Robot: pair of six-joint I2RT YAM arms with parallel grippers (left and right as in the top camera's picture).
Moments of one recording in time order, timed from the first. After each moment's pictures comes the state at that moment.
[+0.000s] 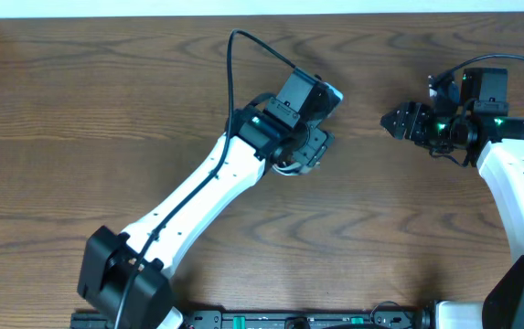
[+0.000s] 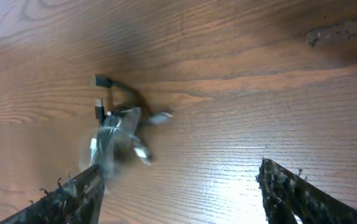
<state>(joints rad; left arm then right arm) -0.67 1.71 1.48 -0.77 0.02 0.07 -0.07 1.54 1.15 -0.66 -0.48 0.29</state>
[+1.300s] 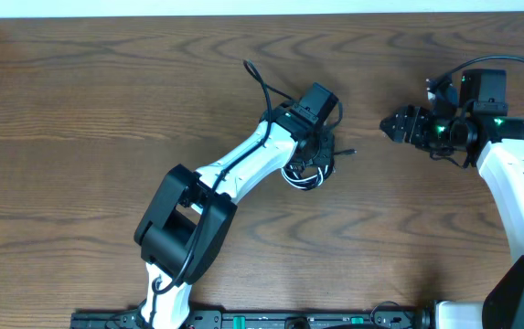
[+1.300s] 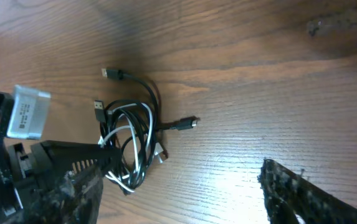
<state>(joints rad) -0.66 2.03 1.49 -0.65 0.18 -0.51 -0.06 1.54 1.15 -0.69 -0.48 0.26</state>
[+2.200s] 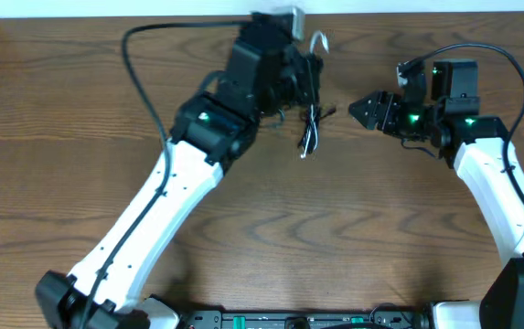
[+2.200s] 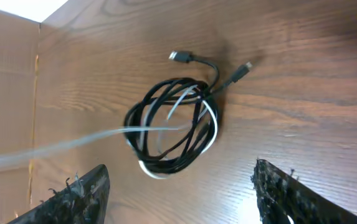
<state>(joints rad) -0.56 1.57 1.57 -0.46 0.17 -0.56 0.07 1.55 1.15 -0.48 -0.60 0.42</state>
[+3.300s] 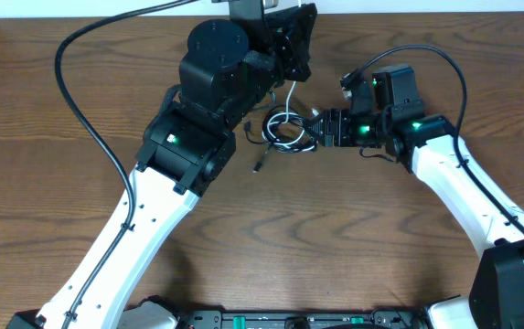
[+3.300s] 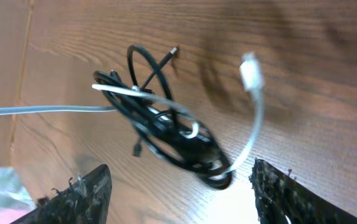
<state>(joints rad) -0.55 1.44 1.56 -0.20 0.10 -0.56 0.29 1.62 1.15 -0.42 -0.56 0.35</state>
